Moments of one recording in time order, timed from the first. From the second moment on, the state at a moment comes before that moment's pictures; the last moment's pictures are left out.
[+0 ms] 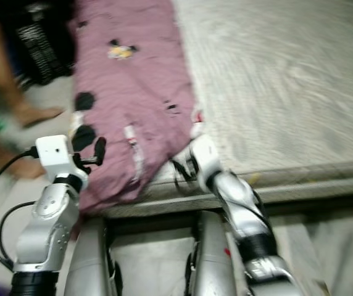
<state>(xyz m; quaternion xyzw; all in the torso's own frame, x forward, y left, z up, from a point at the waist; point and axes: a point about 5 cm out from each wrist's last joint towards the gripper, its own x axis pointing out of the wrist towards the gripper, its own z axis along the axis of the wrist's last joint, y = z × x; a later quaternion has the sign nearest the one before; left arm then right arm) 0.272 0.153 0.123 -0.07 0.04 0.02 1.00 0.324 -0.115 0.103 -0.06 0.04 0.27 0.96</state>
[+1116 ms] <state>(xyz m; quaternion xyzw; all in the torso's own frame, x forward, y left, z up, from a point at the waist) 0.264 0.159 0.138 -0.03 0.03 0.02 1.00 0.342 -0.056 0.108 0.02 0.07 0.28 0.96</state>
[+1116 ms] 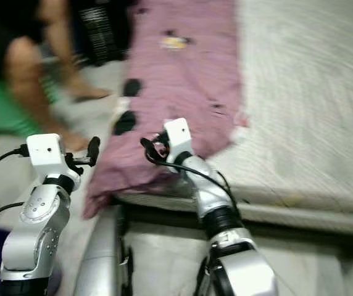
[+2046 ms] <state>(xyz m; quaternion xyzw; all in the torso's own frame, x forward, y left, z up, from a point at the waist) 0.276 0.155 0.146 -0.02 0.02 0.00 1.00 0.355 -0.171 0.071 -0.06 0.22 -0.09 0.97</state>
